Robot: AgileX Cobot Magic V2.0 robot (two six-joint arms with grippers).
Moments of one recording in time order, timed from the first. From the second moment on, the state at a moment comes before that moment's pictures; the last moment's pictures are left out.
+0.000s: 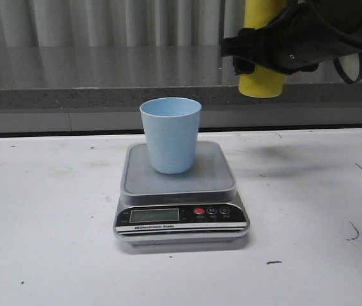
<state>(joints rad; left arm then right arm) -0.05 0.15 -0.38 -0.16 0.45 0.10 0.38 1.79 -1.03 0.48 -0.50 -0.25</state>
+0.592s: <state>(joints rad) -0.05 0.15 -0.38 -0.16 0.45 0.10 0.38 1.54 -0.61 0.47 -0.63 -0.22</state>
